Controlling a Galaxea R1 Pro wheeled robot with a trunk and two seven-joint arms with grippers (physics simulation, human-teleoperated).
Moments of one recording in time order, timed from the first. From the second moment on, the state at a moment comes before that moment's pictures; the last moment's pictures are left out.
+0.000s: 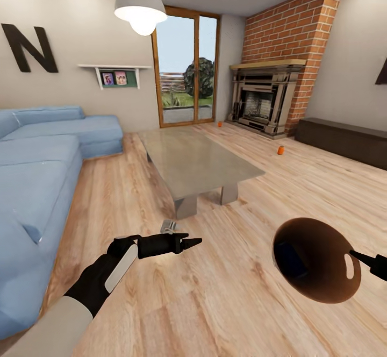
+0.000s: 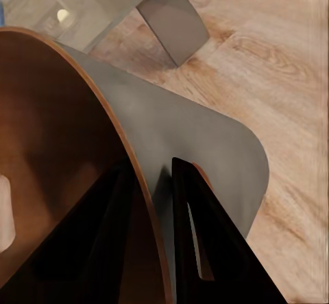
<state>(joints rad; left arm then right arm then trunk) -0.65 0.09 -0.39 -1.03 0.56 0.55 -0.71 -0.35 -0.23 -0.94 -1.57 0.25 1.03 1.17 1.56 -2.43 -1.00</state>
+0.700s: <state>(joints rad) -0.65 0.09 -0.39 -1.03 0.56 0.55 -0.71 -0.35 -0.23 -0.94 -1.57 0.25 1.03 1.17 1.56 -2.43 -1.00</state>
